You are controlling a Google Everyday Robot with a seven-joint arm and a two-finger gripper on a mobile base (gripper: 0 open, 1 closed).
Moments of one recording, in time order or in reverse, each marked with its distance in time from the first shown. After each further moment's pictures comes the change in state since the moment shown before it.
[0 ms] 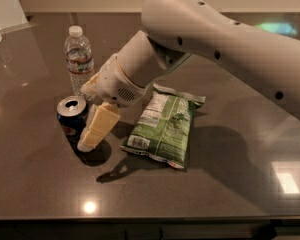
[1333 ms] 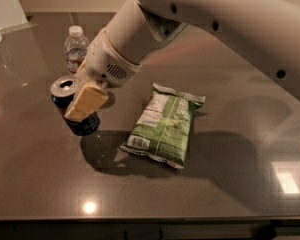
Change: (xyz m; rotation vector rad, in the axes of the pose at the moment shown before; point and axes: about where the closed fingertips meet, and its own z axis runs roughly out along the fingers) arm -0.037 -0.002 -0.027 0.014 0.037 0.003
